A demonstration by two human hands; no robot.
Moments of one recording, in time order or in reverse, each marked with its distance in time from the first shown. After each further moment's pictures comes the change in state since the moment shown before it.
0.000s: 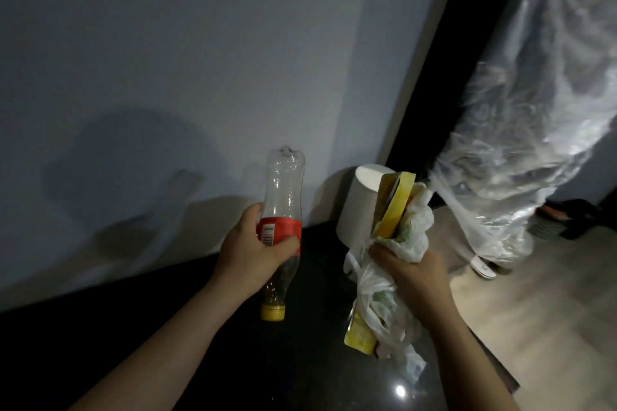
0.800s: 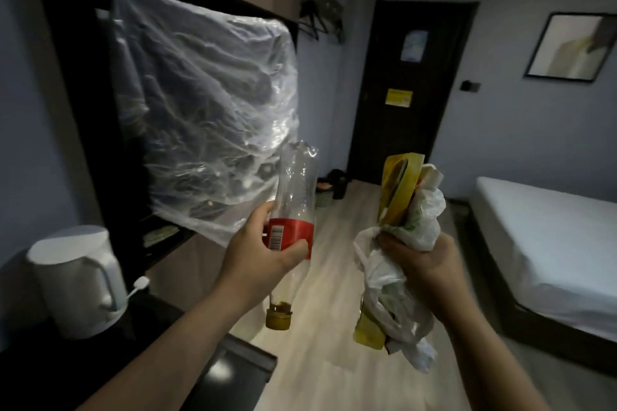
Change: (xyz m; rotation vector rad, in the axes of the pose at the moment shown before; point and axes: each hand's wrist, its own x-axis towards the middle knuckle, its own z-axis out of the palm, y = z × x) left_hand -0.131 0.235 0.394 -0.166 -0.641 0.454; right_hand -0.111 0.019 -0.452 -0.129 0.701 -0.017
